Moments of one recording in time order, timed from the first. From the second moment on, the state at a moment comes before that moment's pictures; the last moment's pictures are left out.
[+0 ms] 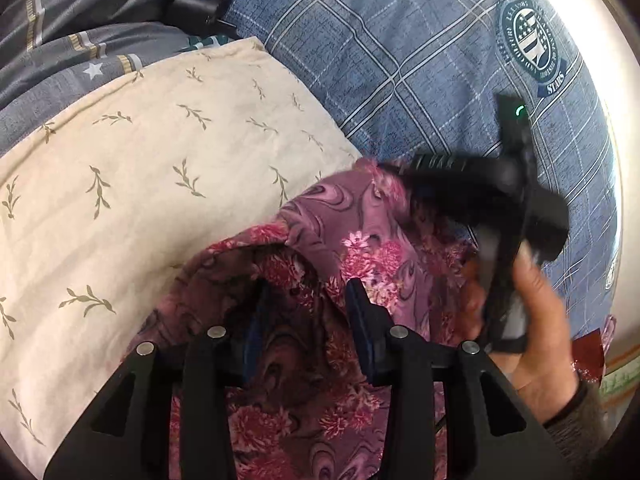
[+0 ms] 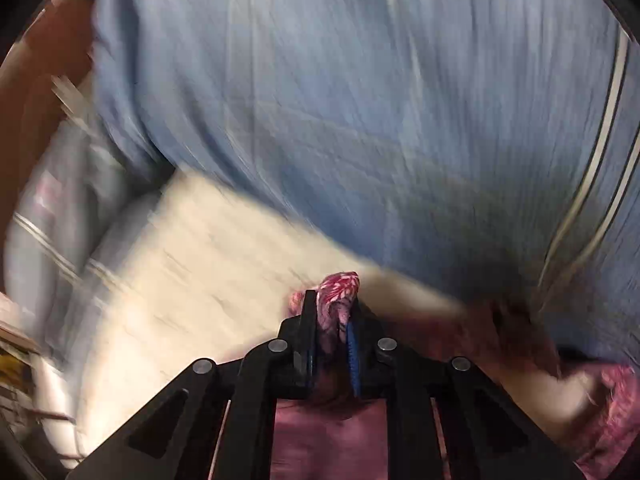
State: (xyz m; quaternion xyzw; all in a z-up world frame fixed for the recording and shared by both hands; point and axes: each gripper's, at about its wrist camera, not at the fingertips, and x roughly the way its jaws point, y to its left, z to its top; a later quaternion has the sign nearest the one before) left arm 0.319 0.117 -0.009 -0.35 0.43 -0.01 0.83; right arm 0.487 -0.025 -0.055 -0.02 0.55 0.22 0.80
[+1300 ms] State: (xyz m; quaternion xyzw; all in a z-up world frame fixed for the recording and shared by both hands) left arm 0.326 0.113 -0.002 -0.36 0.43 0.00 0.83; right arm 0.266 -0.350 -0.044 0.29 0.43 0.01 0.85
